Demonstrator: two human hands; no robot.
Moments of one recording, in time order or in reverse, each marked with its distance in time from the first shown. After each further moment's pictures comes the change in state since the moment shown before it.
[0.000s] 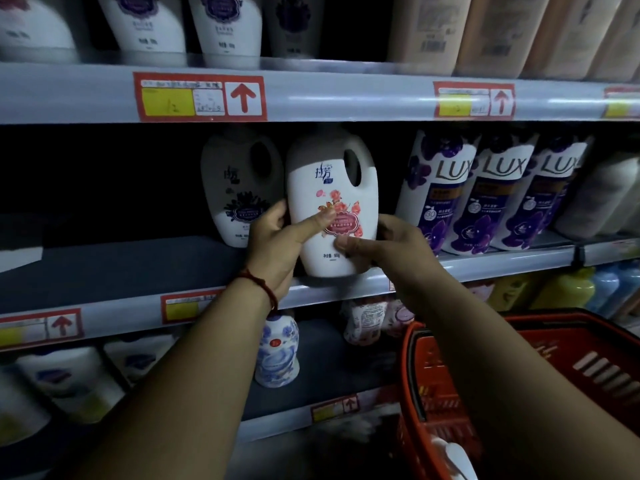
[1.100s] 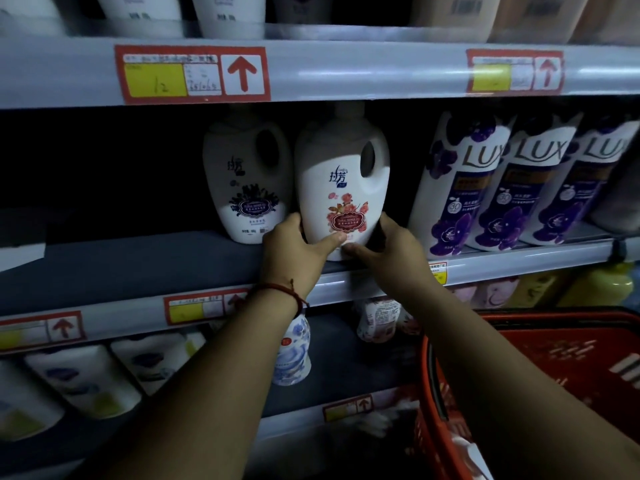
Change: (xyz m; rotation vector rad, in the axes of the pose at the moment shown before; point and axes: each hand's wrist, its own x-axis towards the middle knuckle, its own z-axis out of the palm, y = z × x) left_hand 0.022 -0.041 -0.022 0.780 0.134 0.147; right_hand 0.037 0.049 0.004 -0.592 0.135 -0.140
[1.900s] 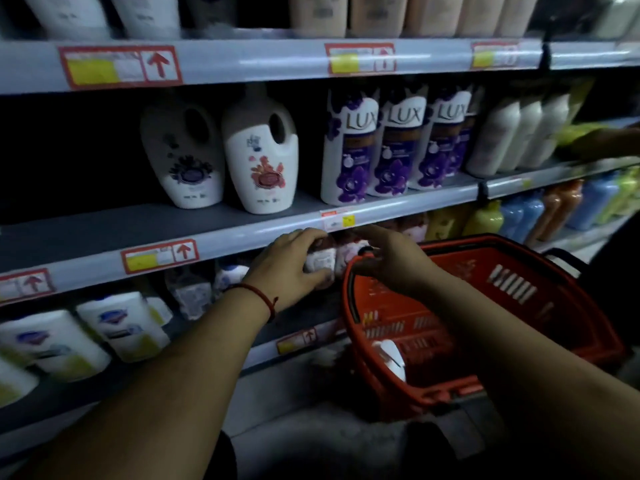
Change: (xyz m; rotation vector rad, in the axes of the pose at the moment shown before) left_hand -0.130 0.047 0.021 0.478 -0.495 0.379; right_hand -0.140 0.016 -0.117 -0.392 -0.146 -0.017
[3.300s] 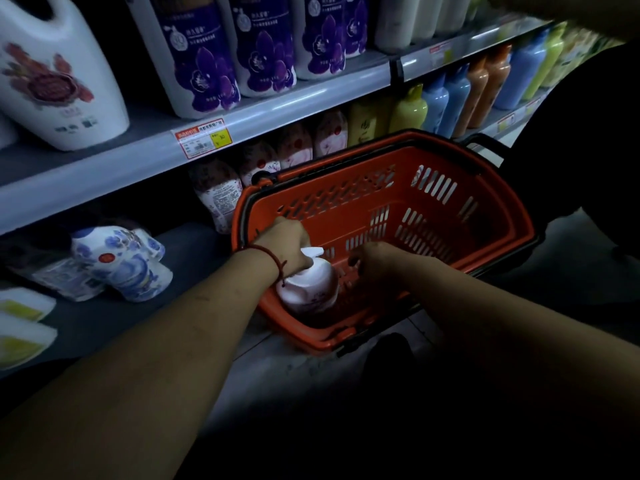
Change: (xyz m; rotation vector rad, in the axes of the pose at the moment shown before) left_hand 0.059 0.048 0.191 0.241 -0.570 -0.055; right_hand -0.071 0.188 0.043 -0.169 -0.591 0.515
